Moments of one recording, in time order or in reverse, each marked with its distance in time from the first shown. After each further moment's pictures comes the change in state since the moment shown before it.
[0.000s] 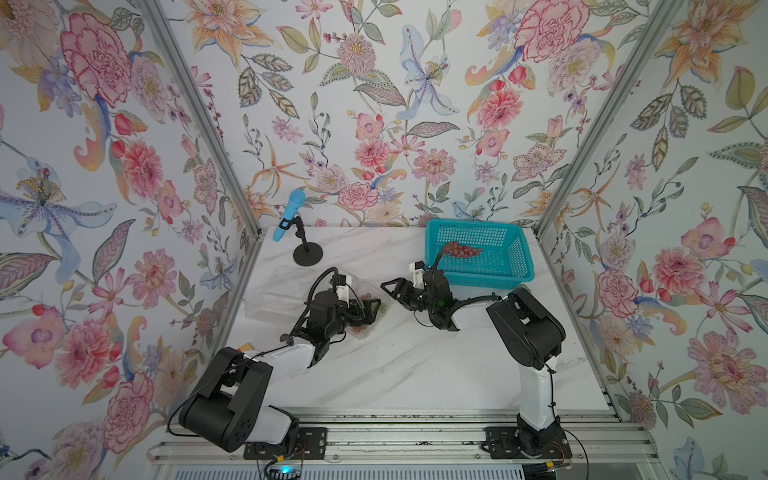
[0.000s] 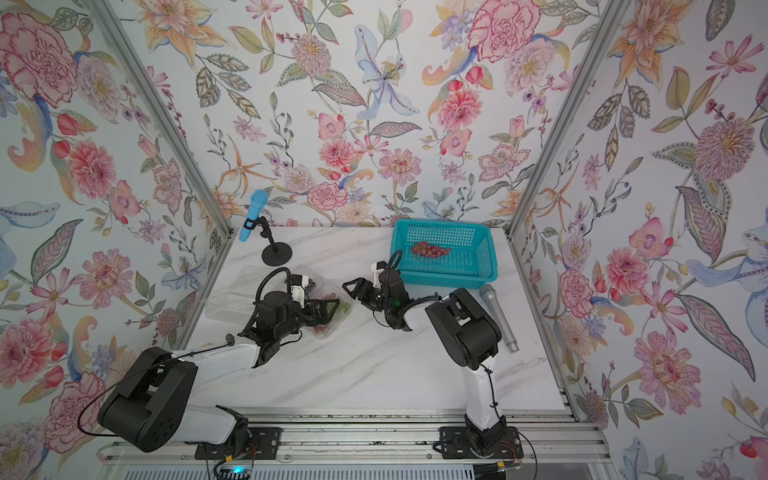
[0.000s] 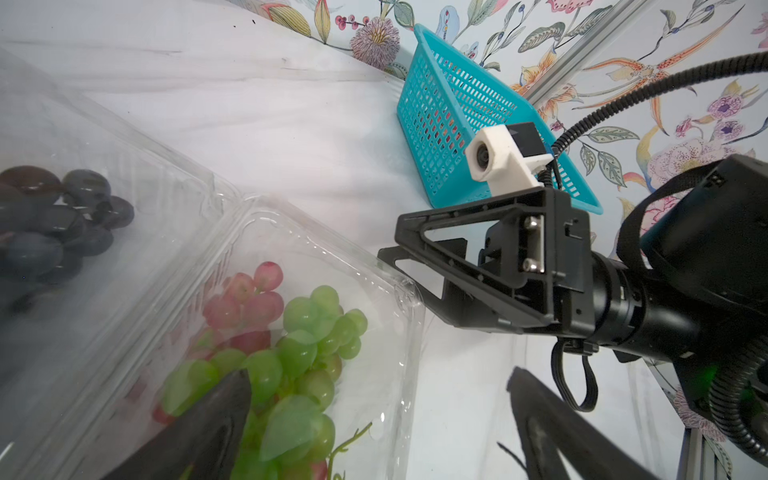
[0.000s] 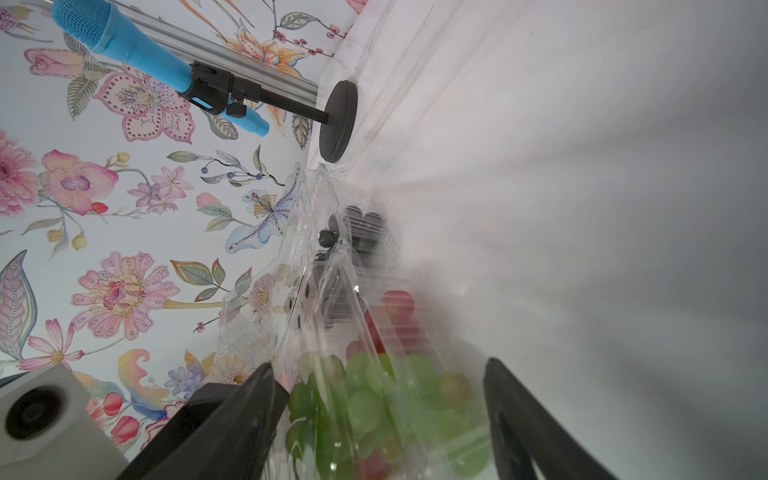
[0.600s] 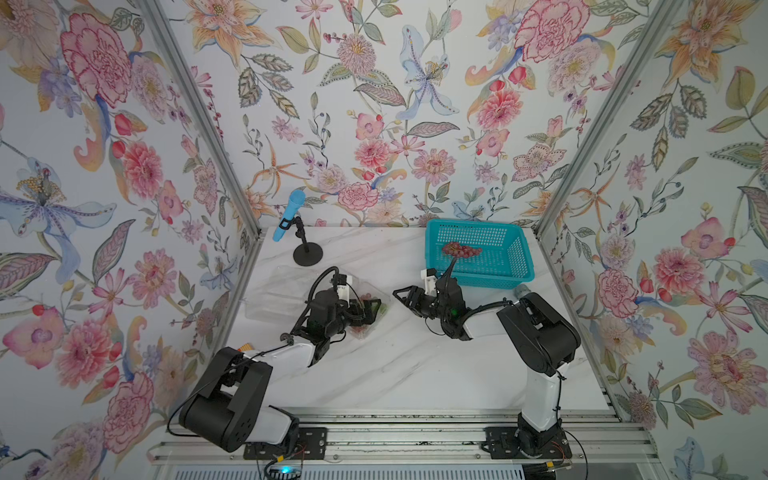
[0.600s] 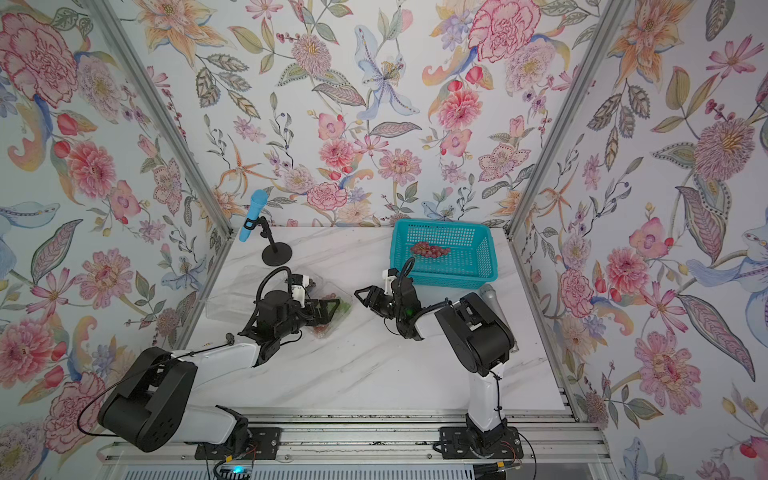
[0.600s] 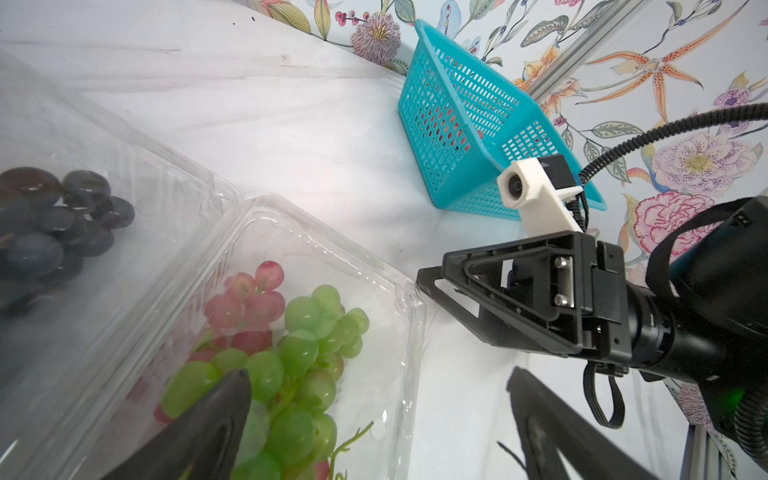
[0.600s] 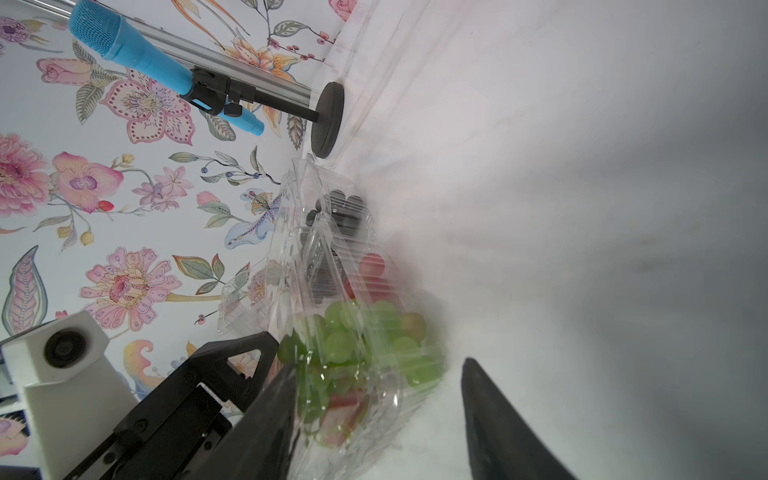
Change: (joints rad) left arm 0.000 0.000 0.002 -0.002 0.001 0.003; right arm -0.020 -0.087 -0.141 0.062 -0.011 -0.004
